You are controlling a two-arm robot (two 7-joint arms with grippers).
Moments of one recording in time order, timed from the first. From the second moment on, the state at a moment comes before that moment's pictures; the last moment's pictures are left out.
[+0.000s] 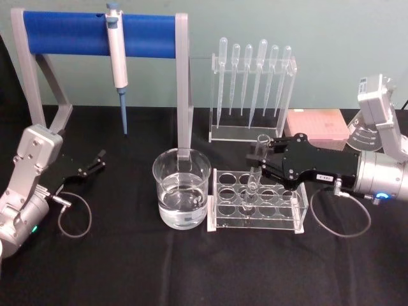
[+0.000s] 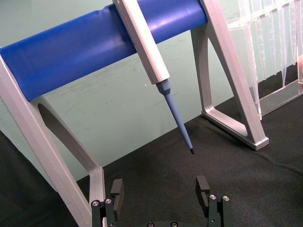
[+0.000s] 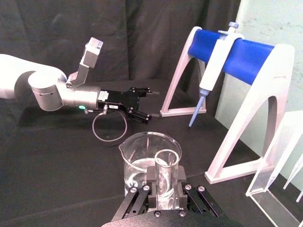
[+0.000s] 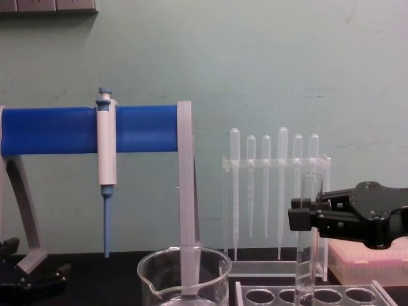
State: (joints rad) left arm -0.20 0.60 0.45 -1.41 -0.25 -0.12 0.03; right arm 0.50 0.67 -0.59 -1.42 0.62 -0.05 0.87
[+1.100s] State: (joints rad) left arm -0.20 0.60 0.45 -1.41 -0.25 -0.12 0.03; right arm 0.49 0.65 -0.59 -1.38 0.60 -0.05 0.87
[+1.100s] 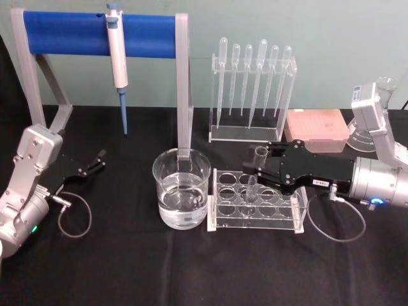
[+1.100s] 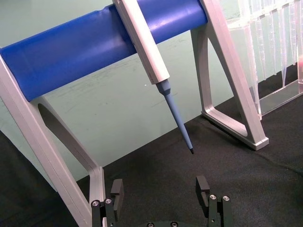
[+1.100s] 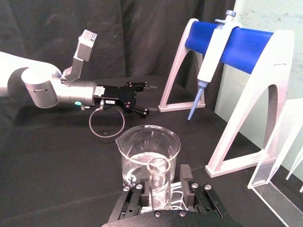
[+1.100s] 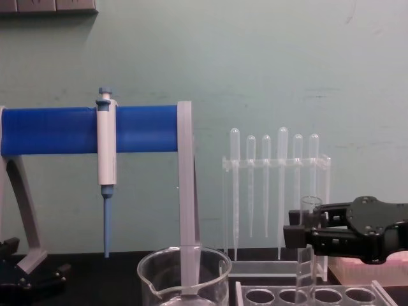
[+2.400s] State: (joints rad) left arm -0.20 0.60 0.45 -1.41 -0.25 -0.12 0.03; right arm 0.14 0.59 -0.30 -1.62 0.47 -0.06 0.13
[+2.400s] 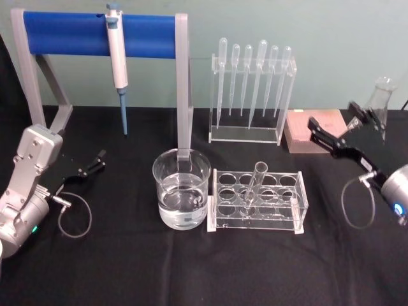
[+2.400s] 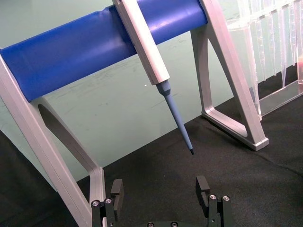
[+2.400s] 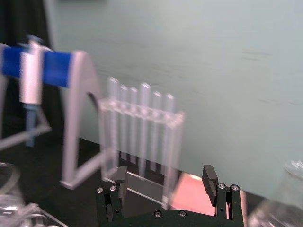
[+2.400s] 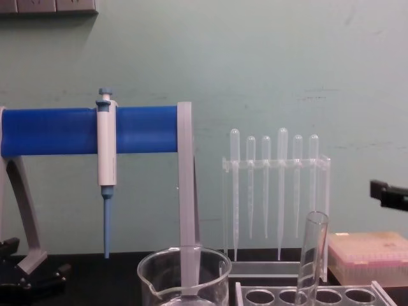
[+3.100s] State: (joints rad) left arm -0.20 0.60 0.45 -1.41 -0.25 -0.12 0.03; right arm 0.11 0.52 -0.29 -1.58 0.39 -0.07 0.06
